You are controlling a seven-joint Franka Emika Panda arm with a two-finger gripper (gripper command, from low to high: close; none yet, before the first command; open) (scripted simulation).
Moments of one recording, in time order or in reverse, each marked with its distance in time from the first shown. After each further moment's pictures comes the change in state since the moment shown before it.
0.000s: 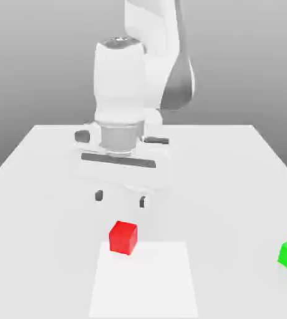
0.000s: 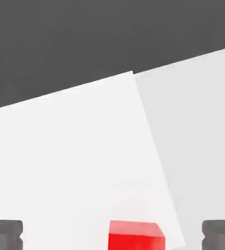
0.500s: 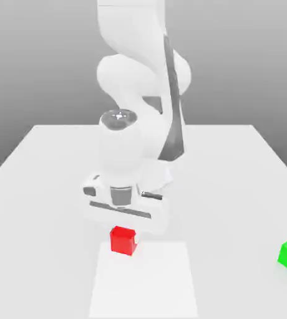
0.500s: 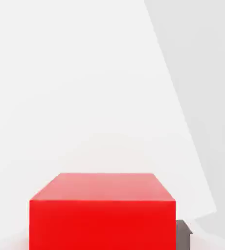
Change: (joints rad) arm -0.012 0.250 0.007 0.011 0.001 0.210 0.005
